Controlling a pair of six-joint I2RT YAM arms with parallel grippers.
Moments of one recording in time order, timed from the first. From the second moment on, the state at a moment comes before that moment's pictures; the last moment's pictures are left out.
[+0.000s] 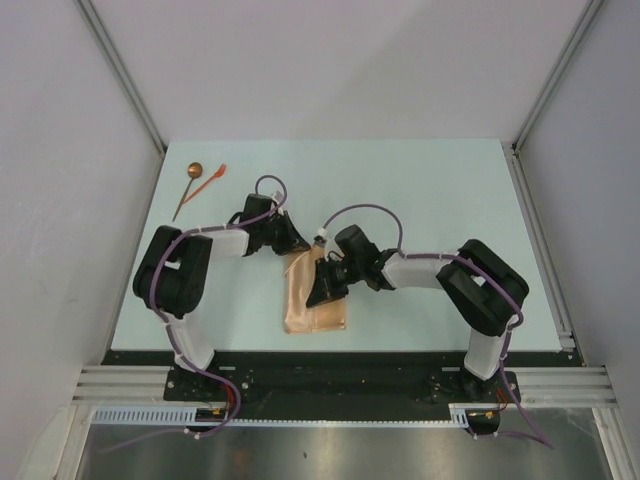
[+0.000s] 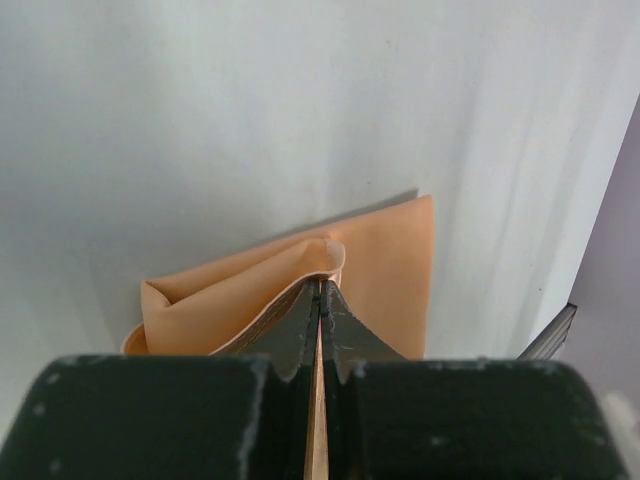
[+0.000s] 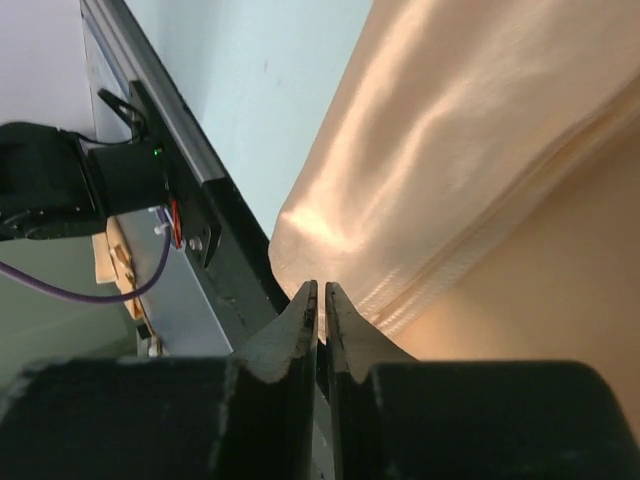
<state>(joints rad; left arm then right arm) -0.32 1.82 0.93 0.07 0.45 -0.72 0.78 1.81 0.96 0.10 -0.64 0.67</state>
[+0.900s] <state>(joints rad) -0.38 1.25 0.79 -0.14 0.35 -0.63 0.81 1.78 0.91 0.16 -0.63 0.72</state>
